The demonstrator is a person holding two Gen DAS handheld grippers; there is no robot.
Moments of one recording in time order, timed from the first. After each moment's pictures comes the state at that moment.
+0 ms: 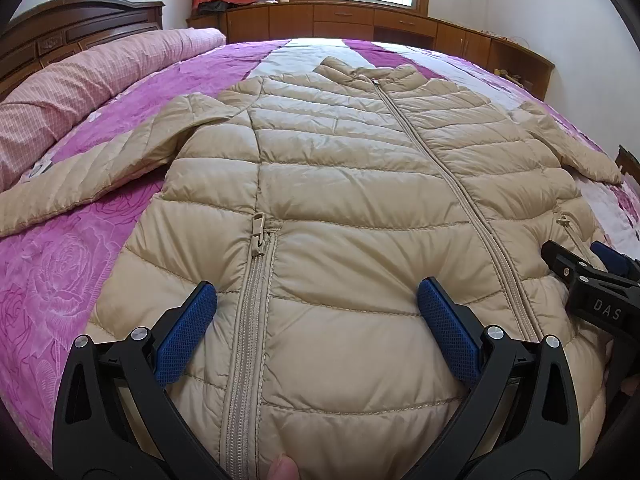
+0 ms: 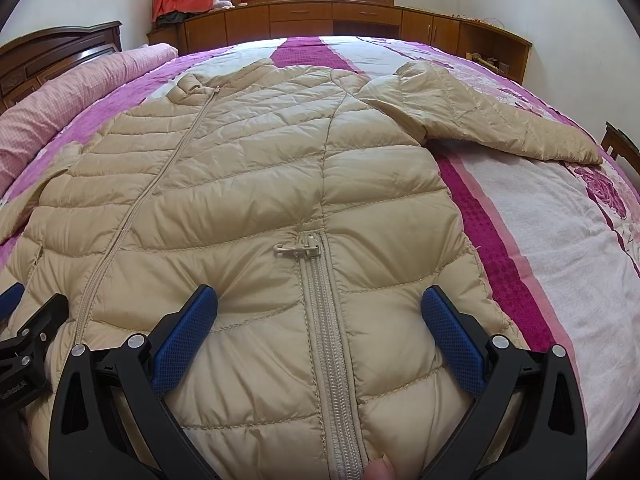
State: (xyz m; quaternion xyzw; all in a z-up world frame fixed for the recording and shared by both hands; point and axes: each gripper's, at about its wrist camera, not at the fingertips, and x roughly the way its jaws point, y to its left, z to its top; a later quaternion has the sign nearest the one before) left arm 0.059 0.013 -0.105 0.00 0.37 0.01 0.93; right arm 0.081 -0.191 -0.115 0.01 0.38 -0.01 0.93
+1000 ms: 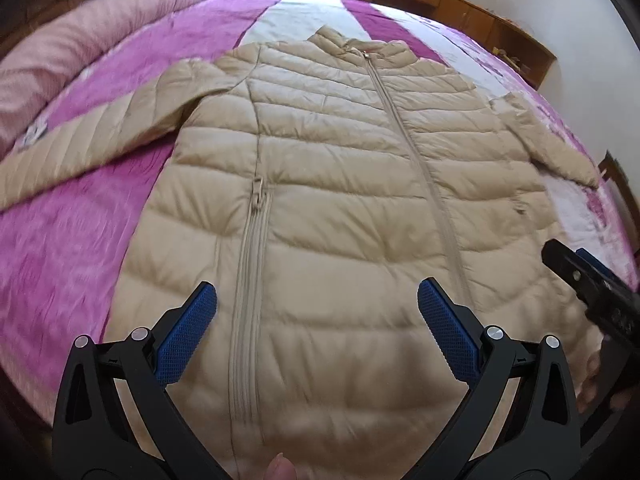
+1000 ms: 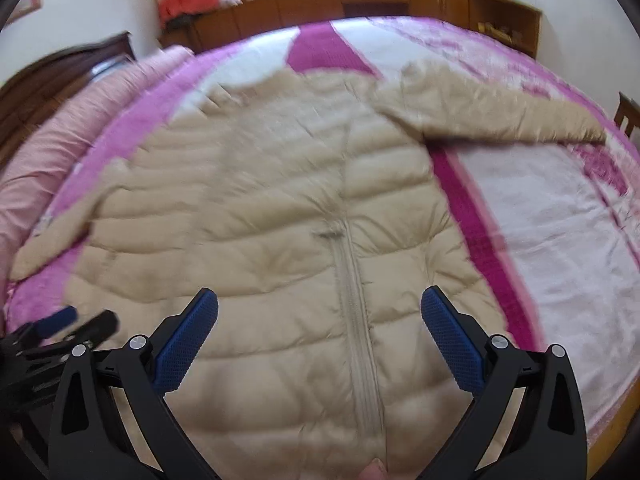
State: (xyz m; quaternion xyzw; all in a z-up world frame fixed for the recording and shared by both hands) left arm 0.036 0.021 -0.059 -0.06 0.47 -0.02 0.88; right arm 0.039 -0.200 -0.054 0.07 0.40 0.04 0.91
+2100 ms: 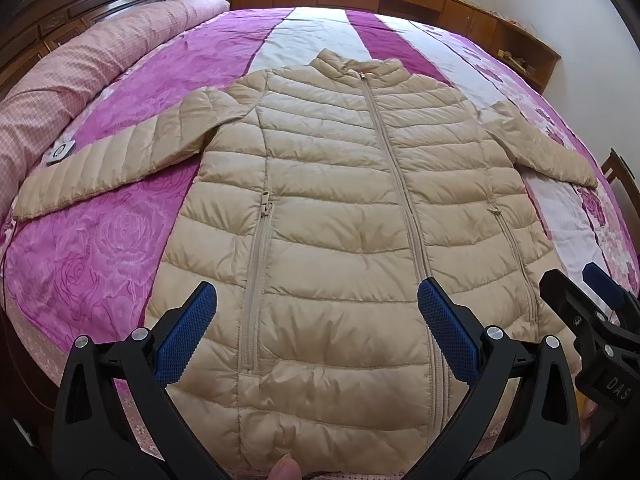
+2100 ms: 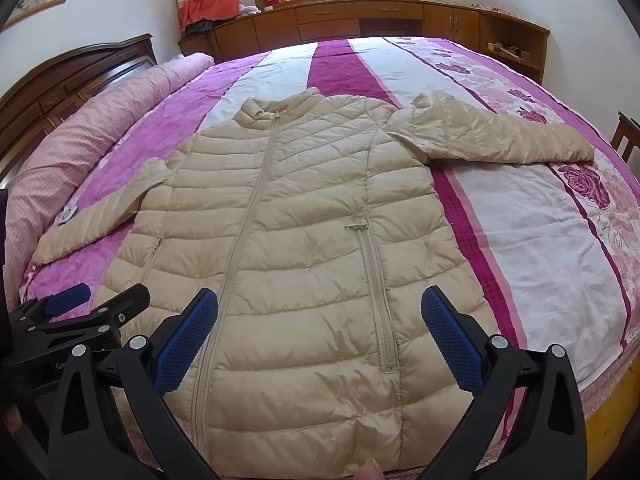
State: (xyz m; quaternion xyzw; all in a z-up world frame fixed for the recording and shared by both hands) left arm 0.010 0.003 -0.025 -0.03 0.45 0.01 0.89; right arm -0.004 -0.181 -0.022 0.06 0.40 0.06 0.91
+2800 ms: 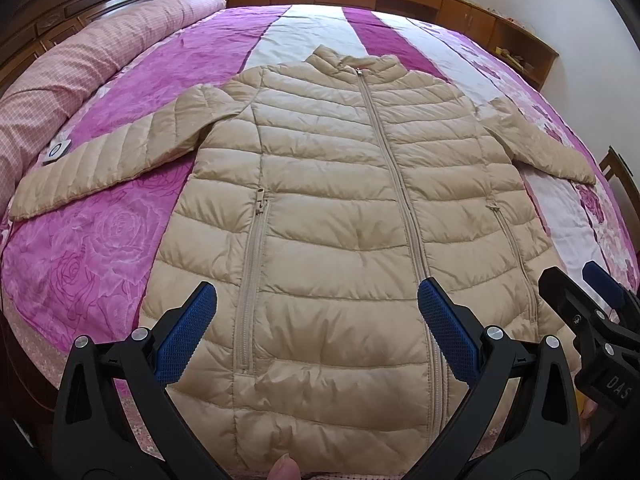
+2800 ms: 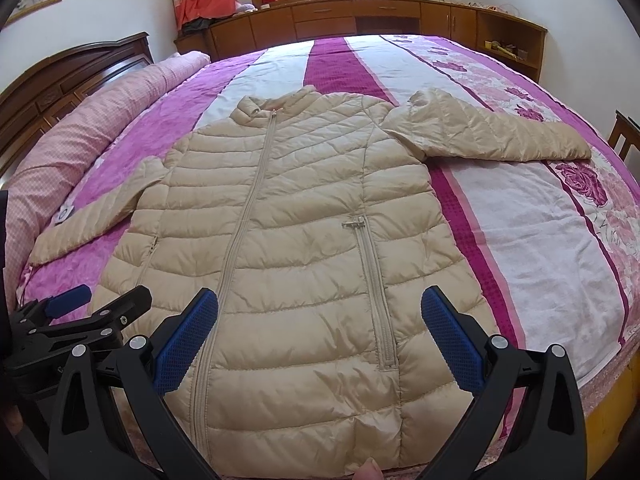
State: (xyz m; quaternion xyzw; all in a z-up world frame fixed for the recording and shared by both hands) left arm 0.011 0.001 -0.028 -0.03 0.45 0.01 0.89; right arm -0.004 -0.183 -0.022 0.06 0.40 0.05 0.91
